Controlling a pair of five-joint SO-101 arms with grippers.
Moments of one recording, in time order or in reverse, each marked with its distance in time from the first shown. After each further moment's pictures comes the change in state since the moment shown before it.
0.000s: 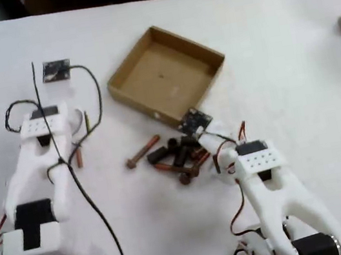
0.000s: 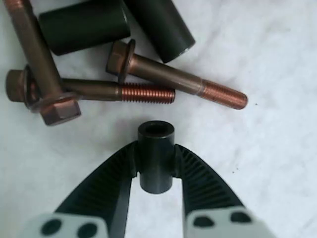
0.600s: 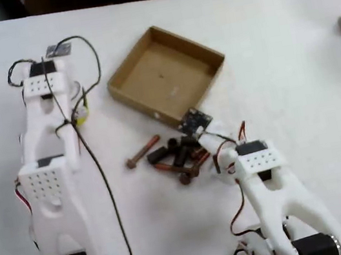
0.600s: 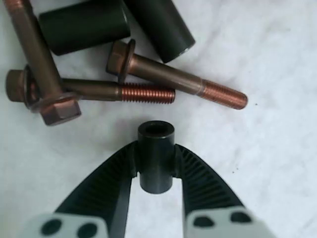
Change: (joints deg) left arm -0.1 41.1 -61.7 38.9 0.4; right arm 0.0 0.0 0.0 0.0 0.0
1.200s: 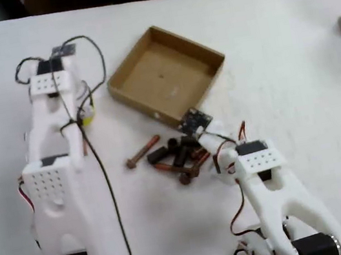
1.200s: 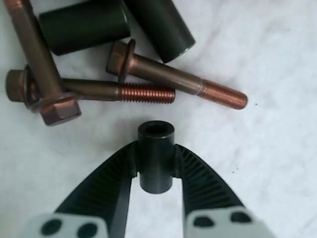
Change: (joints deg) left arm 1.2 0.2 -2.5 3.3 3.7; right arm 0.0 0.0 0.0 0.0 0.0
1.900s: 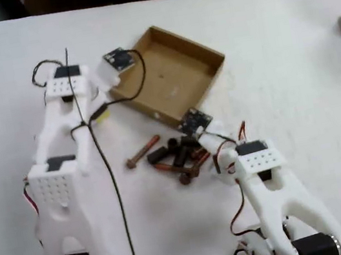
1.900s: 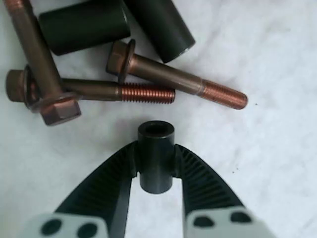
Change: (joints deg) left arm 5.4 -3.4 12.4 -14.1 -52.4; right arm 0.0 0.0 0.0 0.0 0.0
